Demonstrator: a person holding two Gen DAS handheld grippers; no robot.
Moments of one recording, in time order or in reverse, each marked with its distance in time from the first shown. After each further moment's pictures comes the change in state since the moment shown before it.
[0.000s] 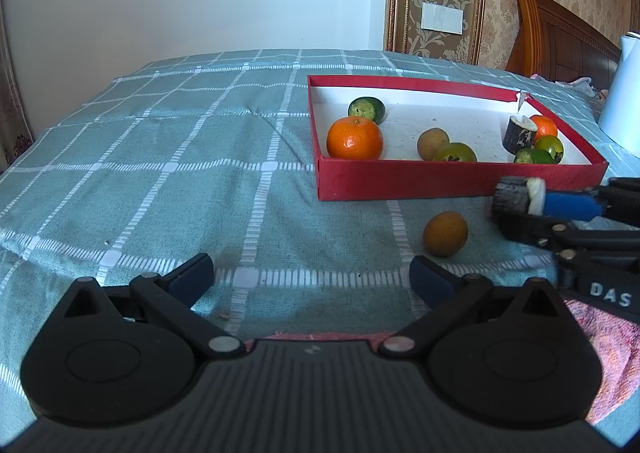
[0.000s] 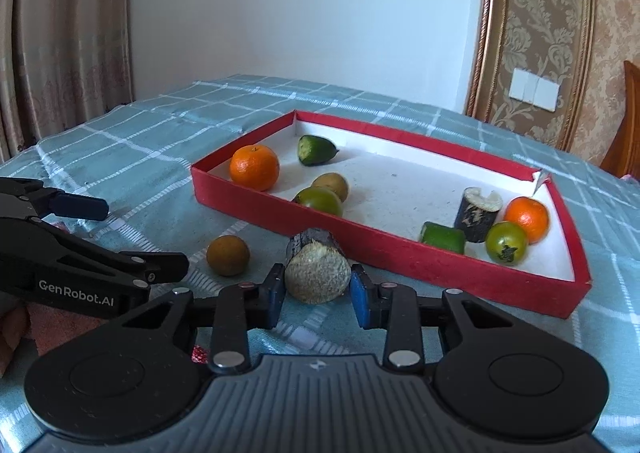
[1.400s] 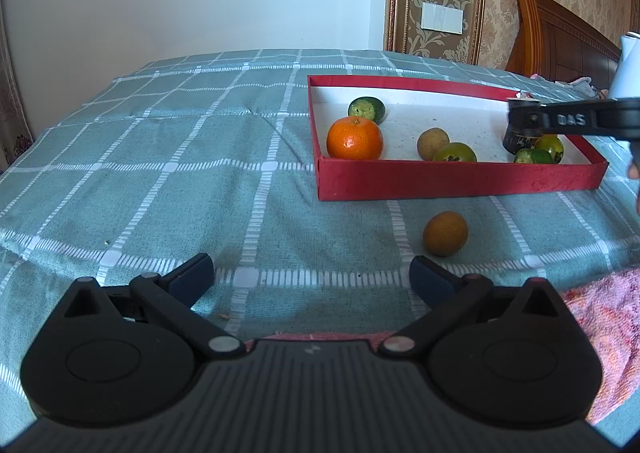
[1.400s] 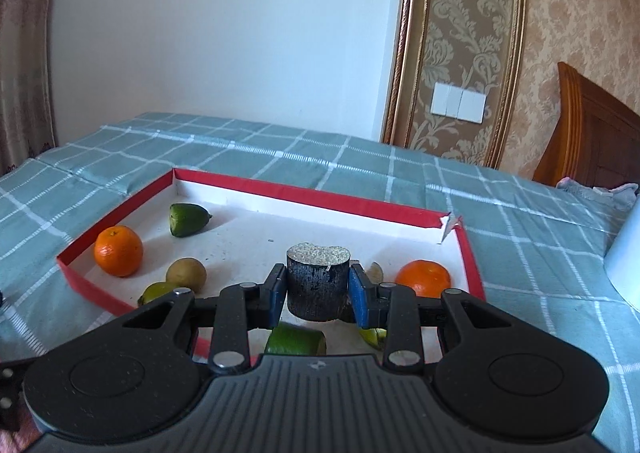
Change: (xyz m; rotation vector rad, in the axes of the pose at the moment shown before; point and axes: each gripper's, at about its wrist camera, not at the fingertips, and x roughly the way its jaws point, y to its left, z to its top) left arm 0.000 0.000 0.000 0.001 0.000 0.000; right arm 0.037 -0.068 0.052 0.085 -0.021 -0.178
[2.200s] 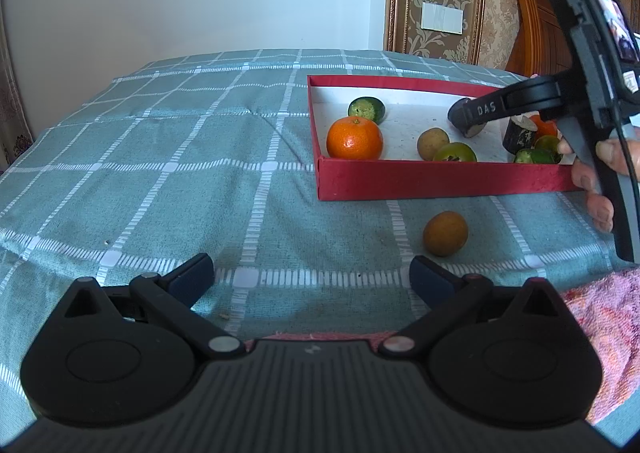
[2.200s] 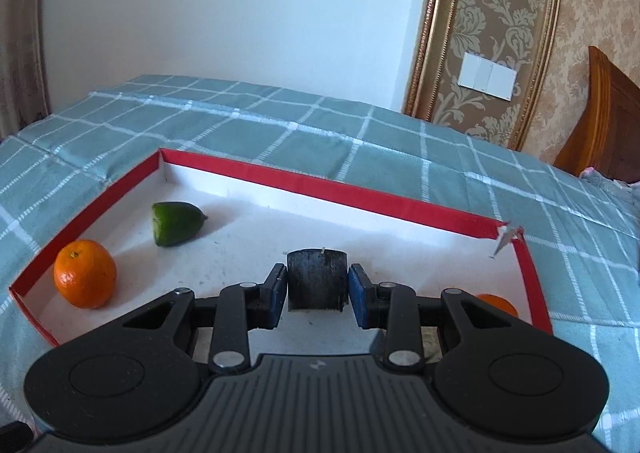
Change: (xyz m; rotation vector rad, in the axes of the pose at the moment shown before) left arm 0.000 0.000 0.000 0.000 0.000 0.000; right arm 0.065 0.020 0.022 -0.036 0.108 0.014
